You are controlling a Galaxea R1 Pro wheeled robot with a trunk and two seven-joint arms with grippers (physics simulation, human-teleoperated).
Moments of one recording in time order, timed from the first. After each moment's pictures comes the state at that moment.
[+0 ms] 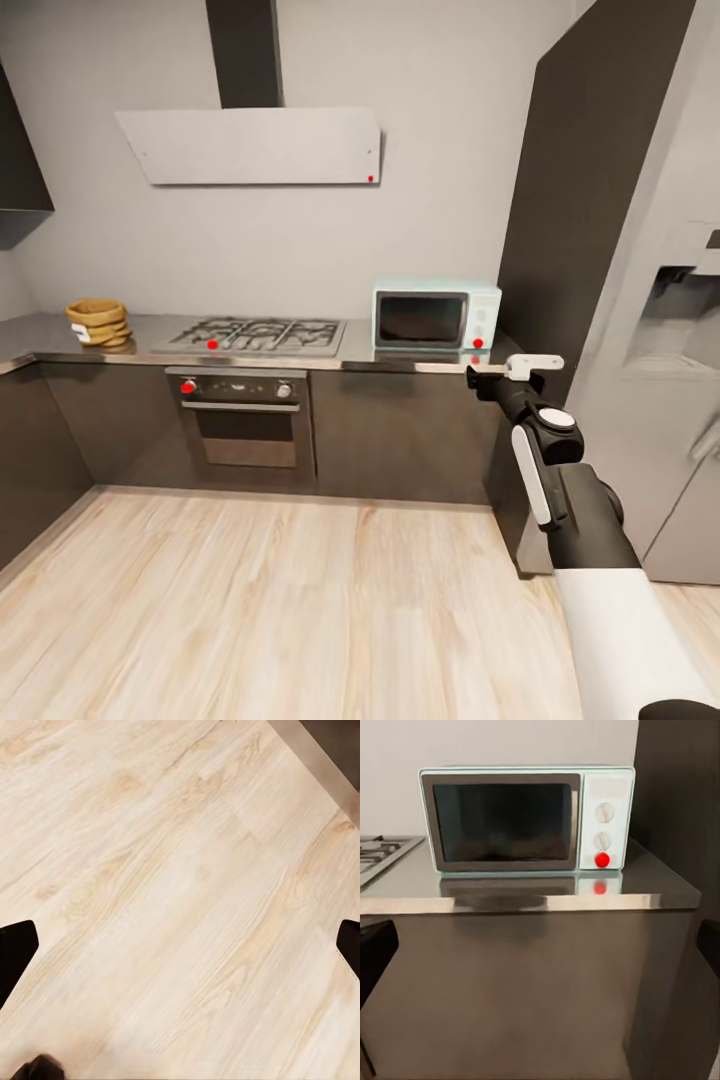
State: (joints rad) left arm 0.26 -0.08 0.45 -1.43 0.48 0.43 -0.02; right arm -0.77 -0.01 0.00 -1.40 -0.02 0.54 -0.09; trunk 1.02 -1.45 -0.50
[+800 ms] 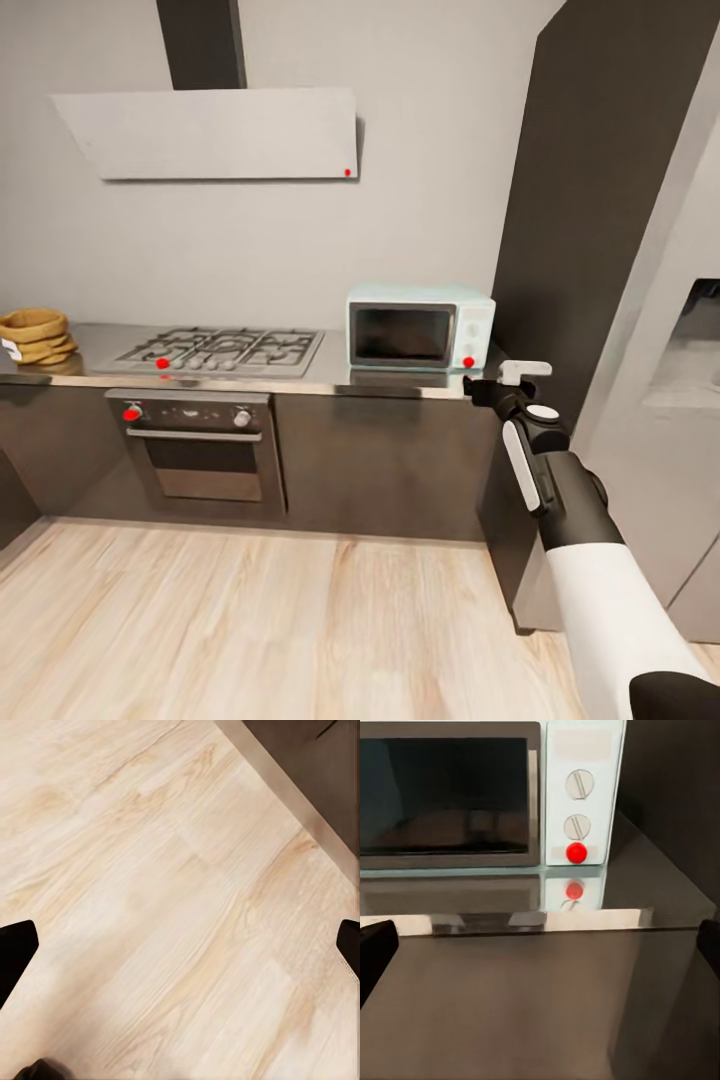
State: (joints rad) left arm 0.26 -0.08 0.46 -1.42 0.49 0.40 -0.03; right arm -0.83 -0.01 -0.01 -1.24 -0.02 0.54 -0.11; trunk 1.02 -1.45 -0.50
